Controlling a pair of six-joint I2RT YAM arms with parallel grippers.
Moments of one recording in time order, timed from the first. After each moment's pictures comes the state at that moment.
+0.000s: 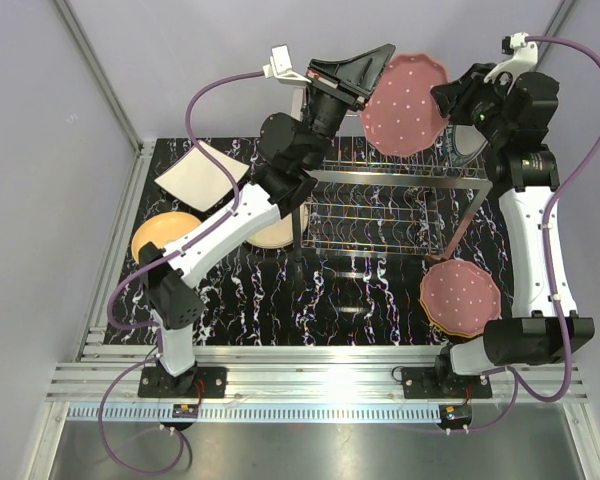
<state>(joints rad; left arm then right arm) -0.85 1.87 1.99 0.61 -0.17 -1.08 0.00 1.45 1.76 -0.30 -0.30 0.32</state>
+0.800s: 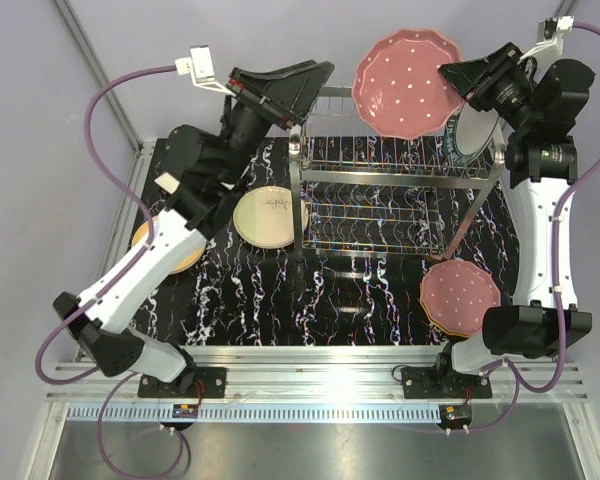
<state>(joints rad) -0.73 1.48 1.69 0.49 0.04 -0.84 -0.12 1.50 1.85 -0.21 -0.58 0.75</state>
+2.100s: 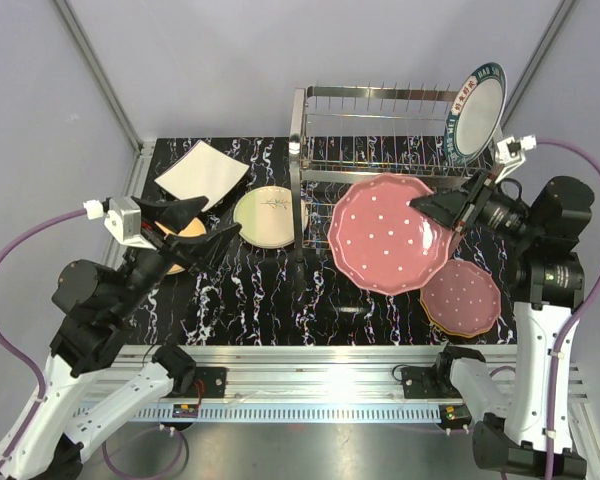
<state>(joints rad) -0.63 0.55 1.02 -0.16 0.10 -0.28 -0.14 0.88 1.33 -0.45 -1.02 0.66</state>
